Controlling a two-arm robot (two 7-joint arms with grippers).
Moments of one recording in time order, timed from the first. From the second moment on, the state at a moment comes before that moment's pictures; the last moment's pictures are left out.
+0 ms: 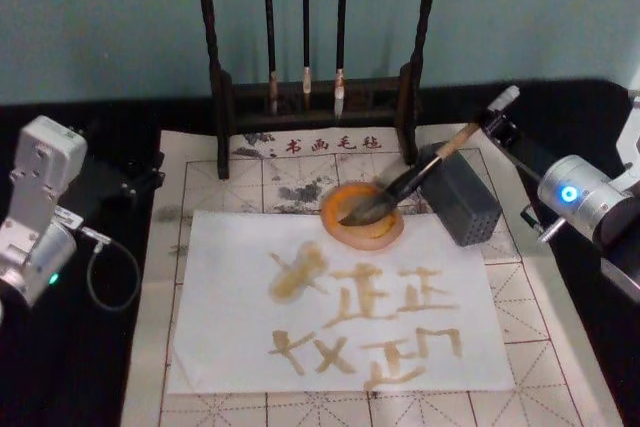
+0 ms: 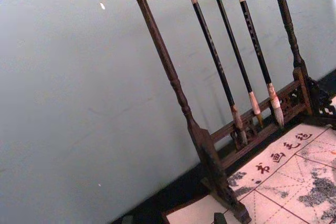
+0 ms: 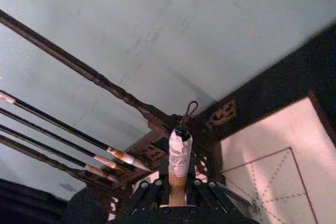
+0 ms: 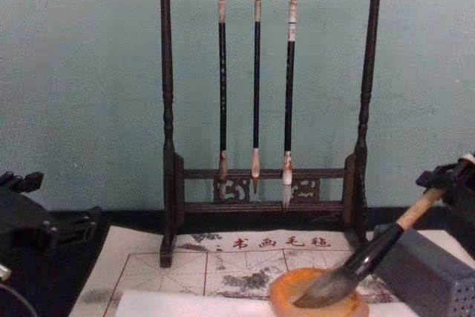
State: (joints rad) left arm -0.20 0.60 0.45 -1.41 -0.25 -0.12 0.03; right arm 0.34 0.36 -0.28 -1.25 1.26 0.28 0.12
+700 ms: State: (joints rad) left arm -0.20 0.60 0.45 -1.41 -0.25 -0.12 0.03; right arm 0.31 0.53 -0.37 -1.41 1.11 0.11 0.36
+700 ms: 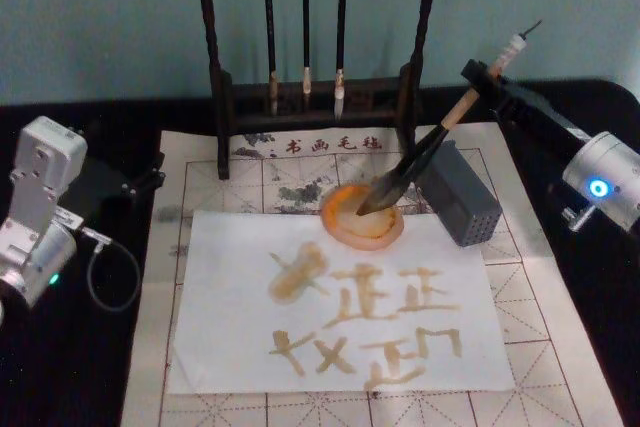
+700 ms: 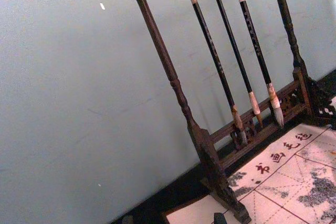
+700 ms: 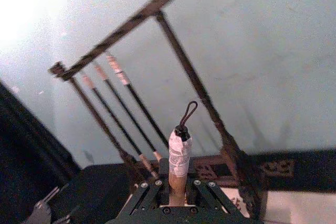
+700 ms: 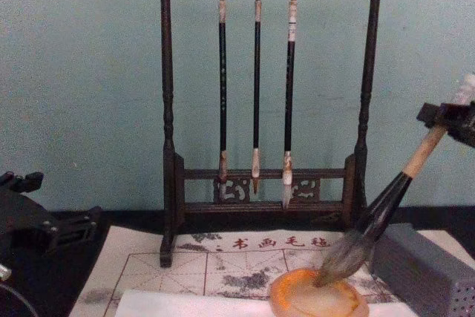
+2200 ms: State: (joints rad) left arm -0.20 0.60 0.45 -1.41 -0.25 -0.12 0.03; right arm 0.10 0.80 -0.31 -1.58 0.91 -0.17 0.92
